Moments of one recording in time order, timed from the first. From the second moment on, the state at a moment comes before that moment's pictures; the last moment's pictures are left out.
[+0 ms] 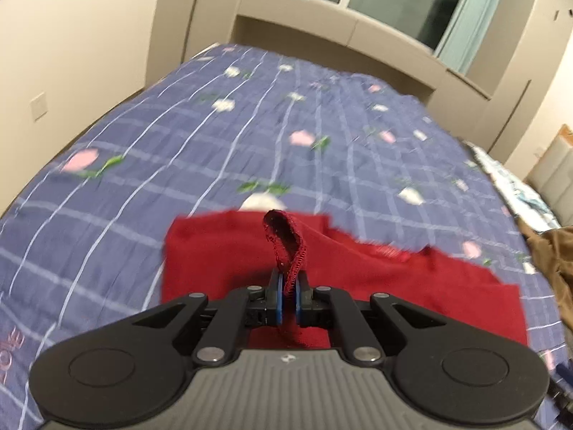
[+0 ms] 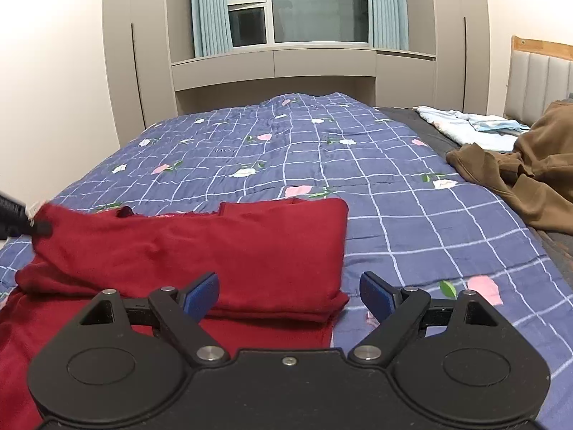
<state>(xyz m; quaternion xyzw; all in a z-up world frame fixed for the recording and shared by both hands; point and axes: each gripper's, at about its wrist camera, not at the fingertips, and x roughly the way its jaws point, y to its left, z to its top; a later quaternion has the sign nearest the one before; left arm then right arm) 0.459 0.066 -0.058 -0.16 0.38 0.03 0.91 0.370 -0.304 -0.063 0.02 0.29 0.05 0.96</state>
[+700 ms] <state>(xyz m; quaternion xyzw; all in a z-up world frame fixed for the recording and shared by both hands) 0.446 0.074 -0.092 -0.14 0.42 0.06 0.90 0.497 -0.365 -0.106 0.13 0.39 0.07 0.91</state>
